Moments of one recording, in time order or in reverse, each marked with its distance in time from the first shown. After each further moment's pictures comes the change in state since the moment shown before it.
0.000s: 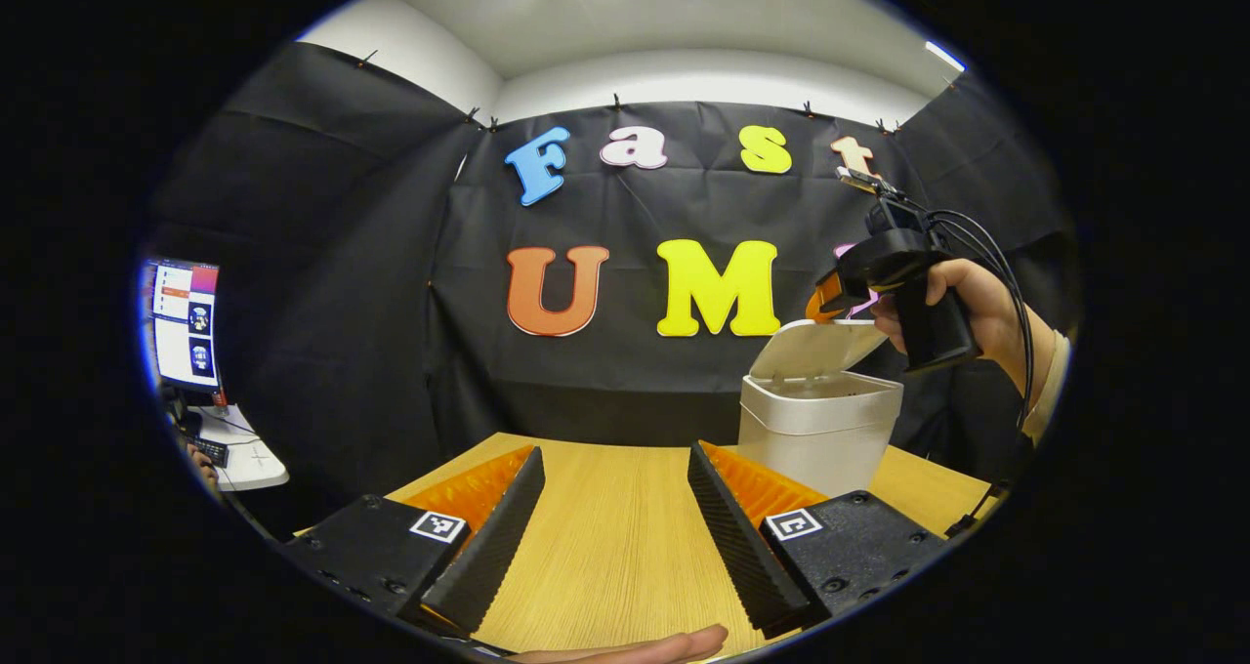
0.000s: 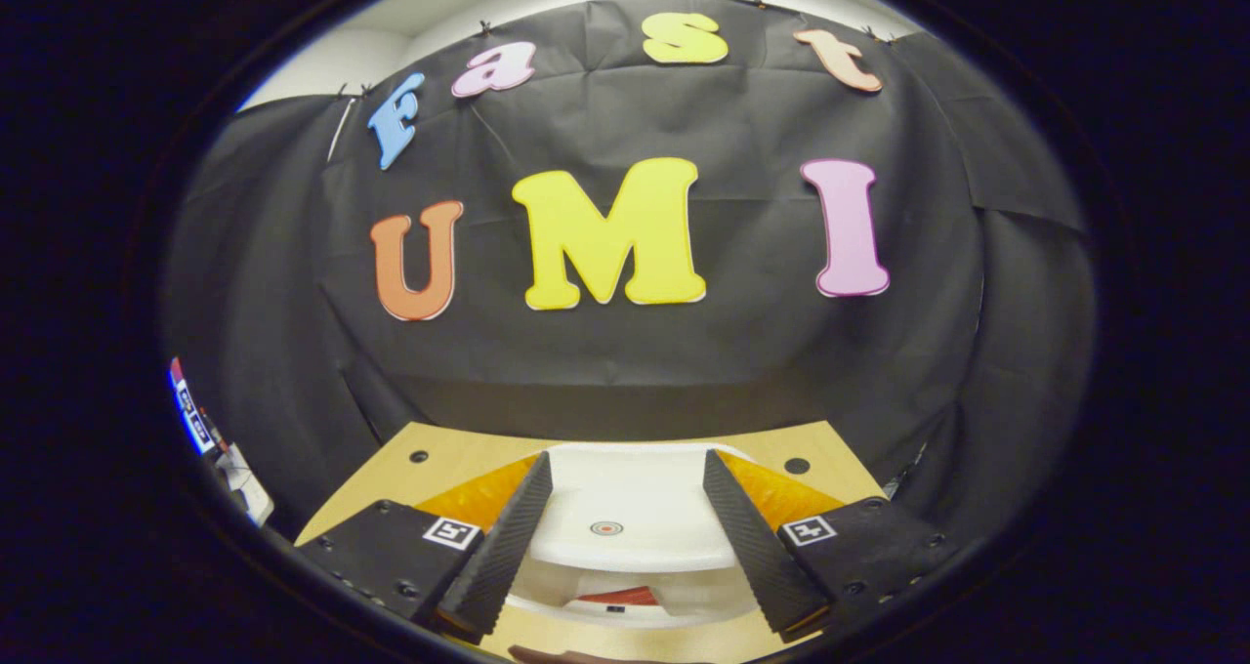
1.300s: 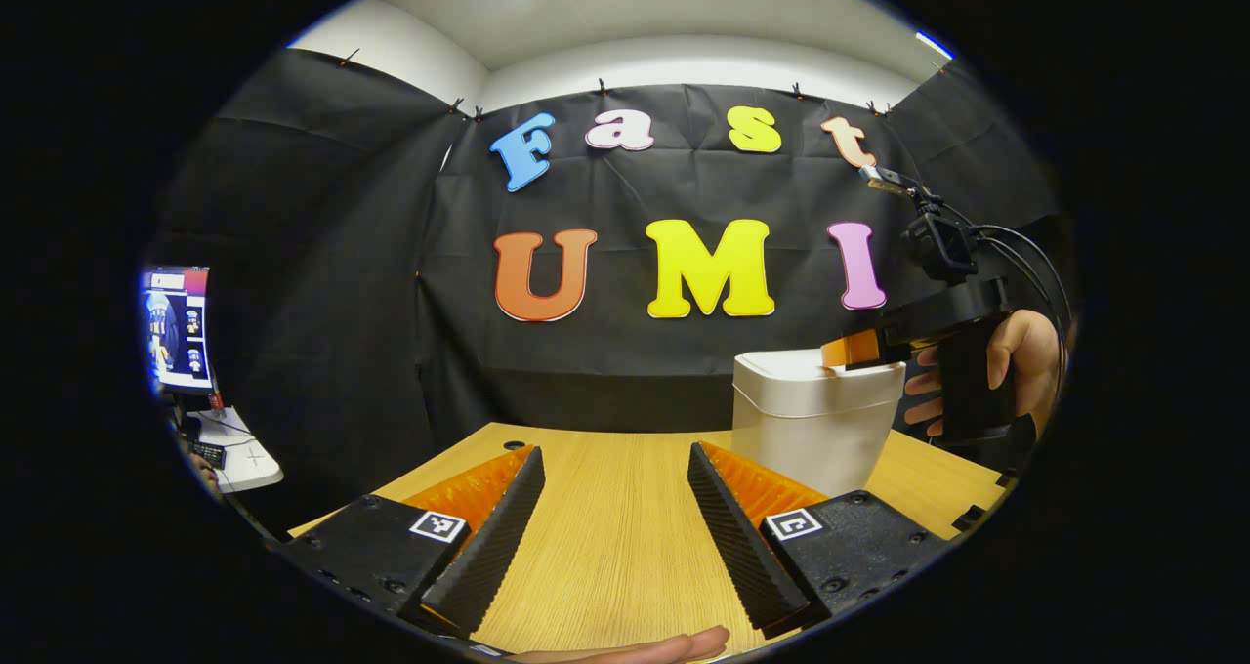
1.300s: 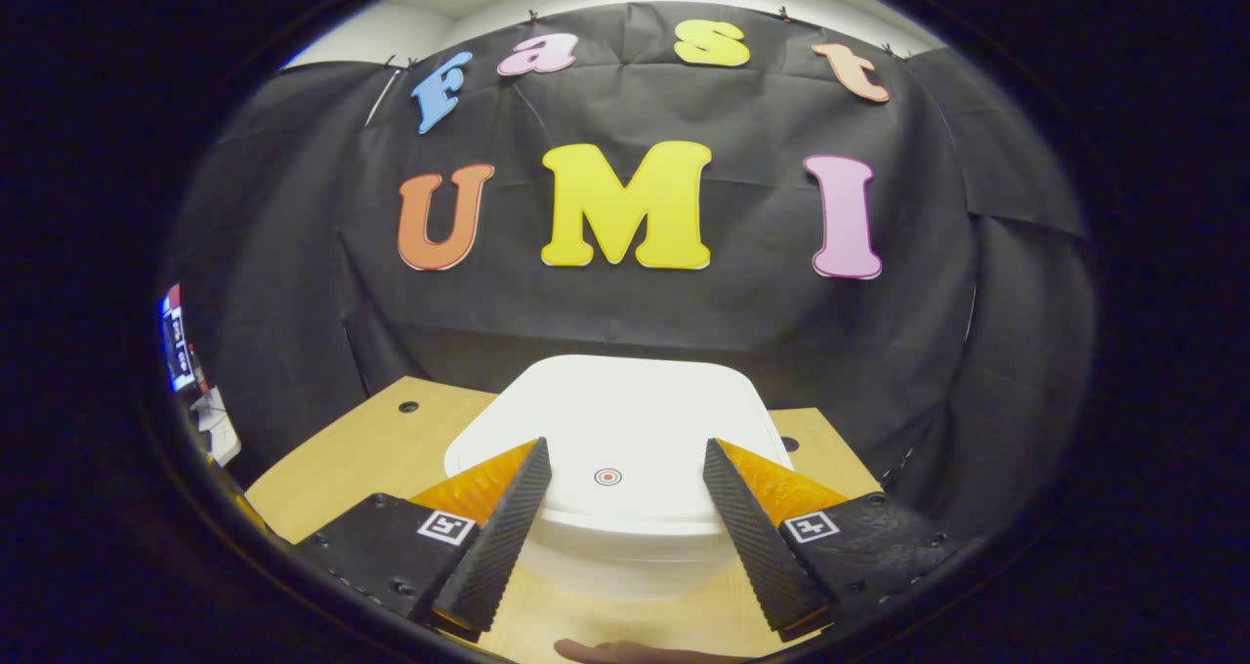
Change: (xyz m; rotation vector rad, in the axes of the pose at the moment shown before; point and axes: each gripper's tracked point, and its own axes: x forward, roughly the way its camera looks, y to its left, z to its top) left arm 0.009 -0.021 -0.013 0.032 0.025 -0.027; right arm -0.031 -0.006 -0.083 -0.099 -0.053 -0.005
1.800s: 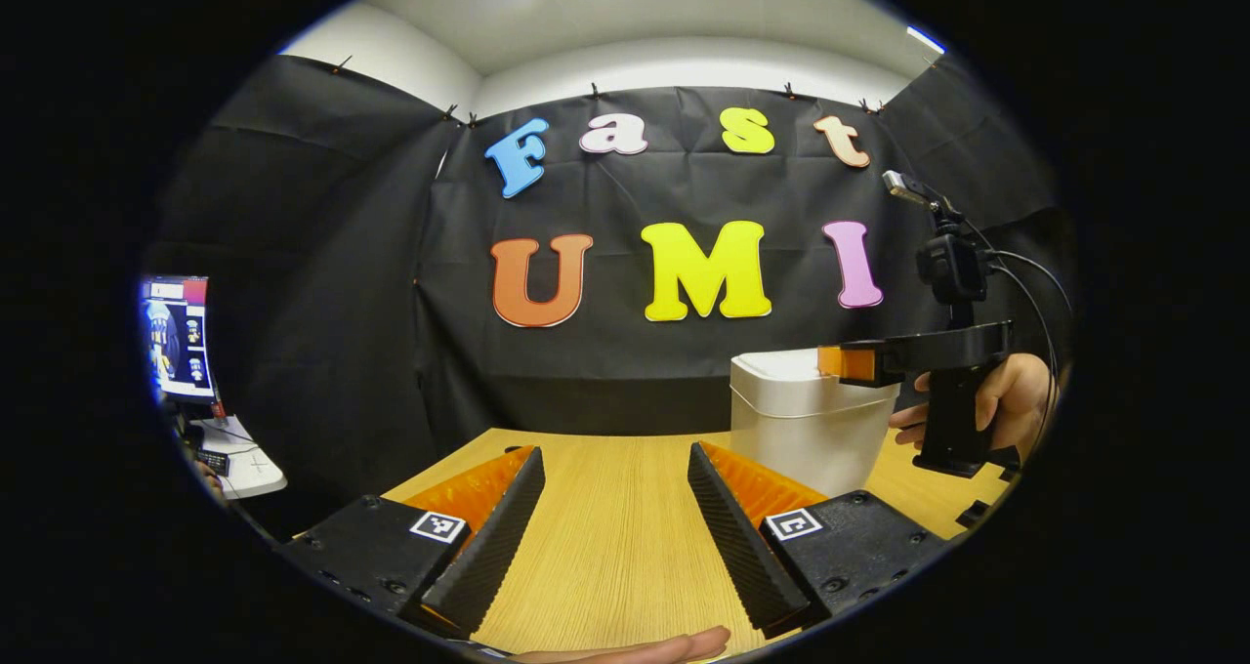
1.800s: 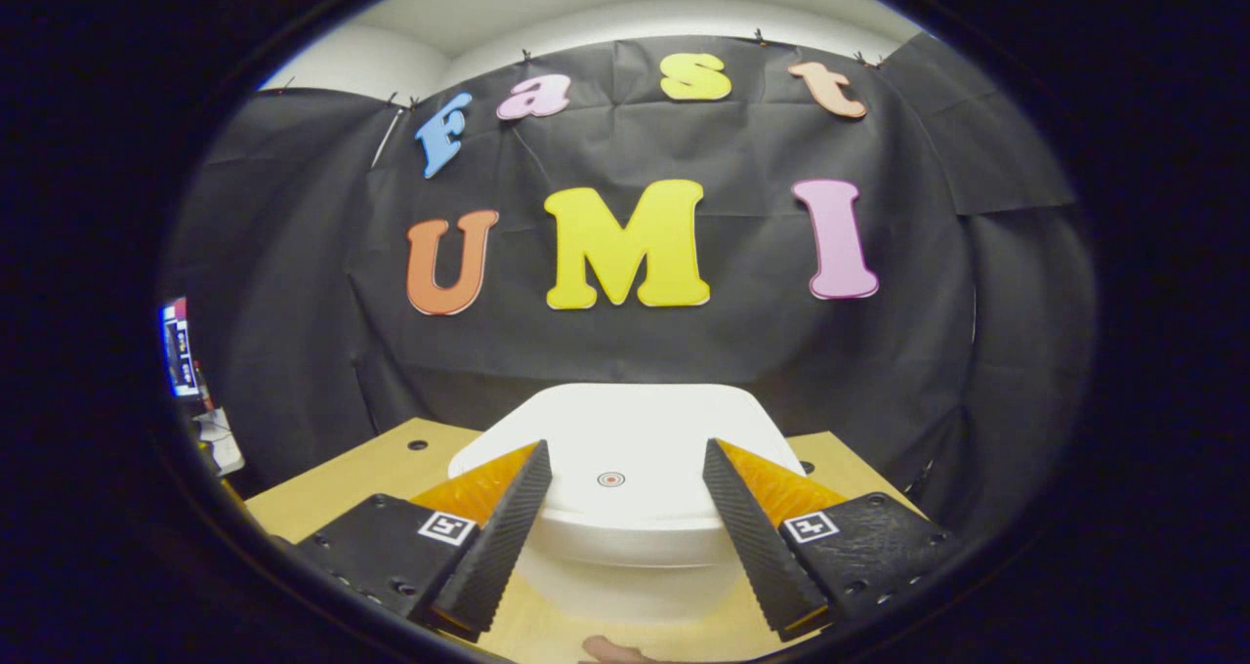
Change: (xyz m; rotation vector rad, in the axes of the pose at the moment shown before) left arm -0.001 0.004 0.001 0.015 -0.008 0.007; right arm -0.003 0.001 0.000 0.085 -0.189 0.057
